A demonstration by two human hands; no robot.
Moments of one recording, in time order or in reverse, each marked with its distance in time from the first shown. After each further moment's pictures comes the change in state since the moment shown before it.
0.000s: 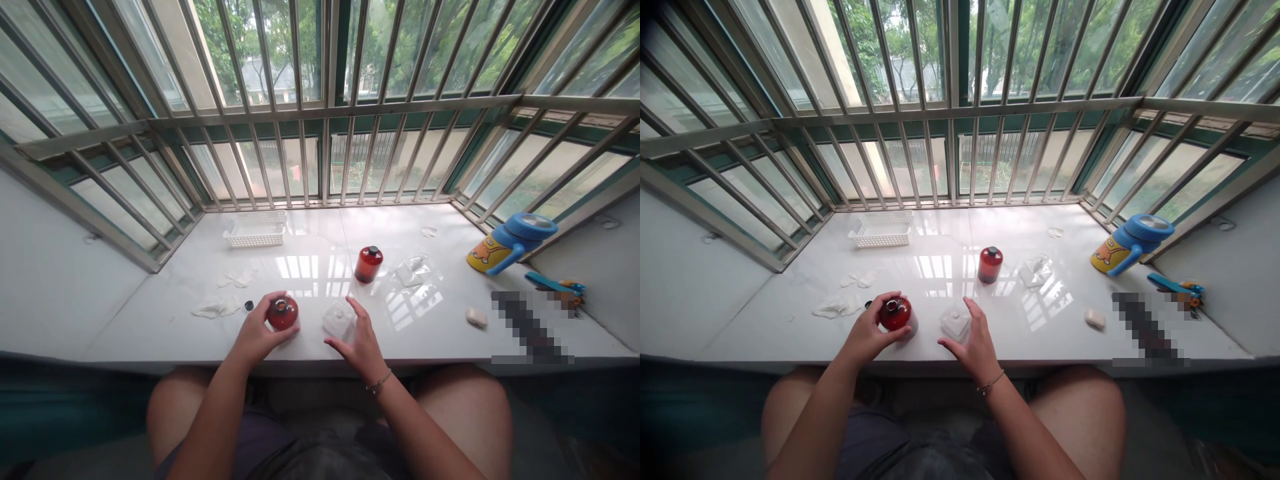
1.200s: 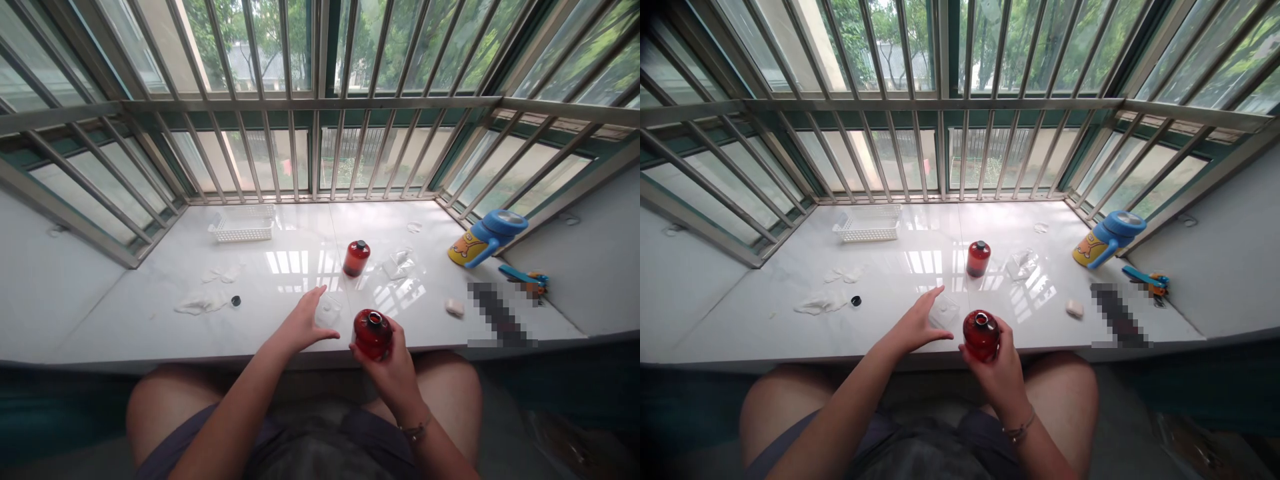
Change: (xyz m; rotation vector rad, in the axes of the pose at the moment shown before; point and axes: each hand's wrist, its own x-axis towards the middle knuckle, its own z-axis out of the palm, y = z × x) left_hand 0.030 0.012 0.111 0.079 -0.344 0.127; right_hand -0.030 -0.055 -0.083 0.061 0.163 0.512
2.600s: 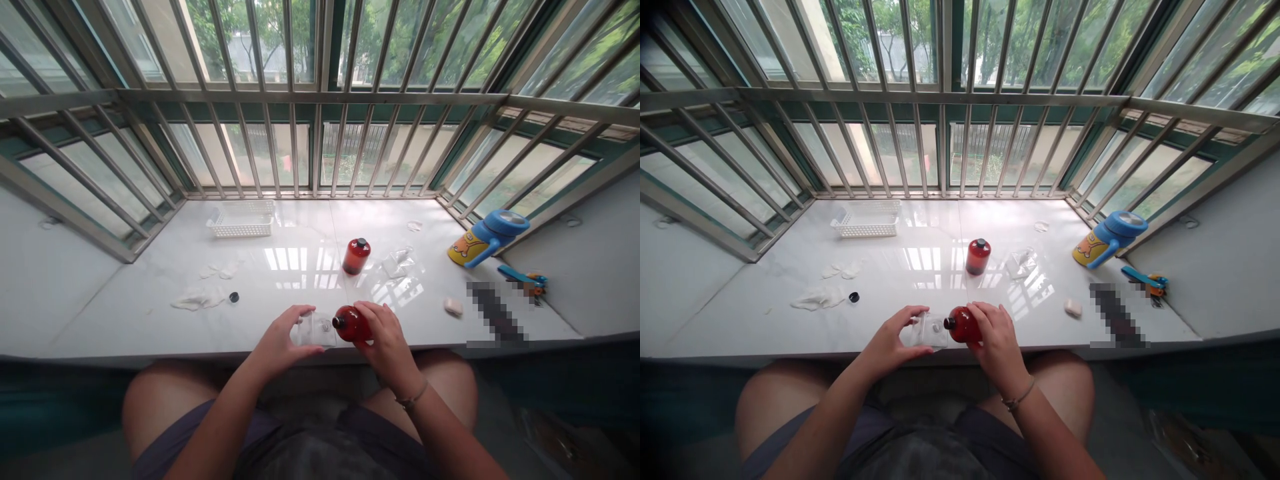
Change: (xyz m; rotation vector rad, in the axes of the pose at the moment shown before) left_hand -0.057 0.016 -0.028 -0.140 0.038 -0.030; right_hand 0.045 0.015 -0.008 -0.514 -0.248 -0.626
